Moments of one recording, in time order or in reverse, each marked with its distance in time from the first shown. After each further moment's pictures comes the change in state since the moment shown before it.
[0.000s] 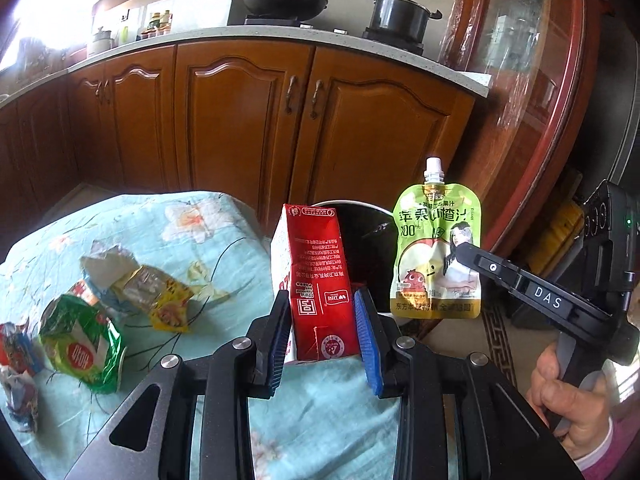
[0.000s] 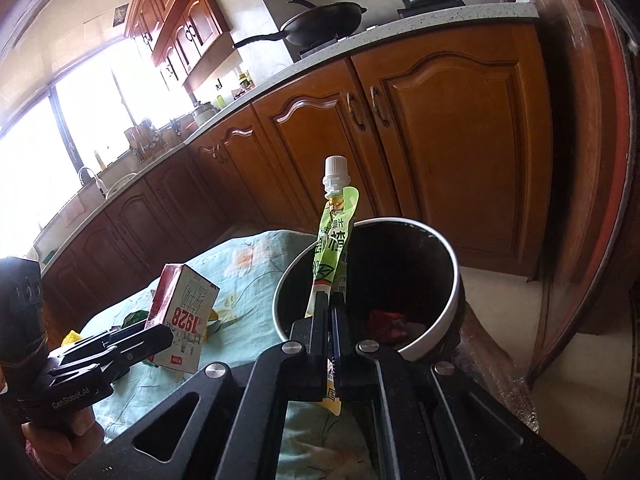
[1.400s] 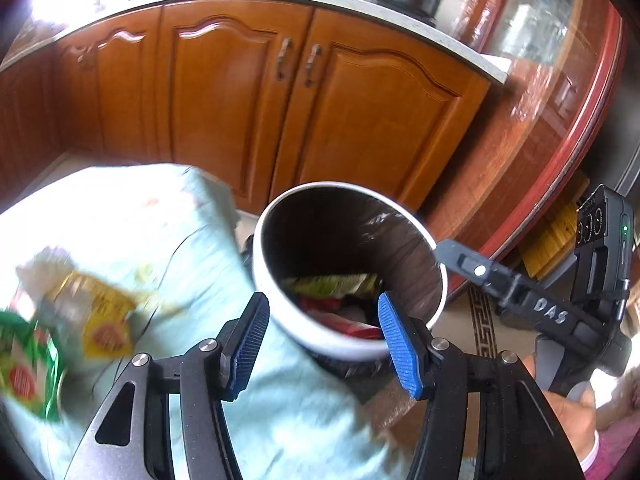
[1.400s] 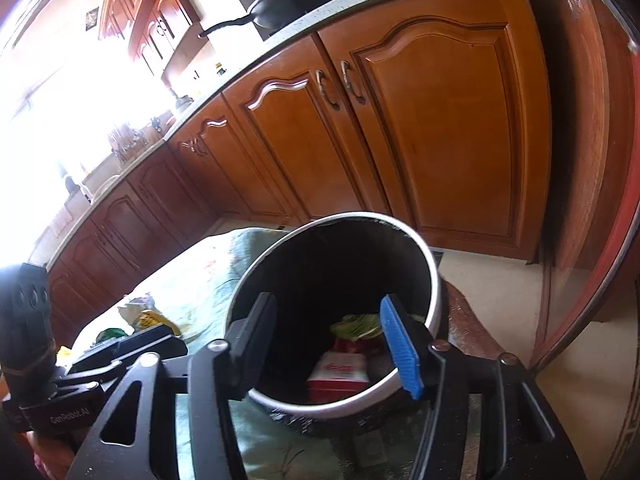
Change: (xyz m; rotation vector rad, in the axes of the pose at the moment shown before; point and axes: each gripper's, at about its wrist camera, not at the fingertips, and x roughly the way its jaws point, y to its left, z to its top) left arm 0.100 -0.006 0.025 -0.093 0.095 -0.027; right arm 0.042 -0.039 0.008 0.073 0.074 0.012
